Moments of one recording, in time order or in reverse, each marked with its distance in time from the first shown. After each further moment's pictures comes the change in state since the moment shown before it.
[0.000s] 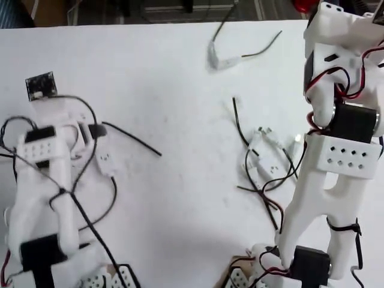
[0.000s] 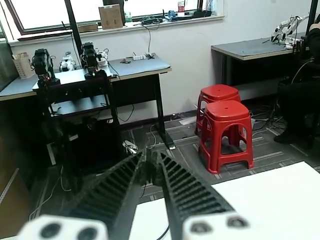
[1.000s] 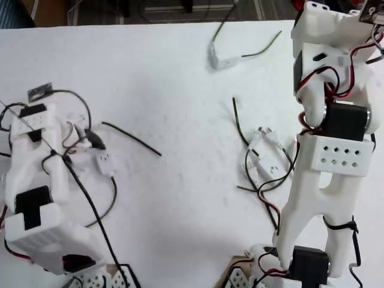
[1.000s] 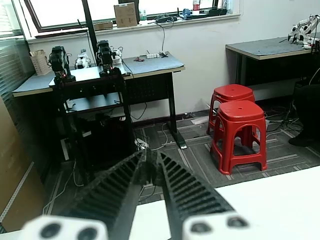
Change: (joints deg) left arm -4.9 26.1 -18.8 16.6 1.2; right arm -3.1 0.0 0.0 0.0 0.0
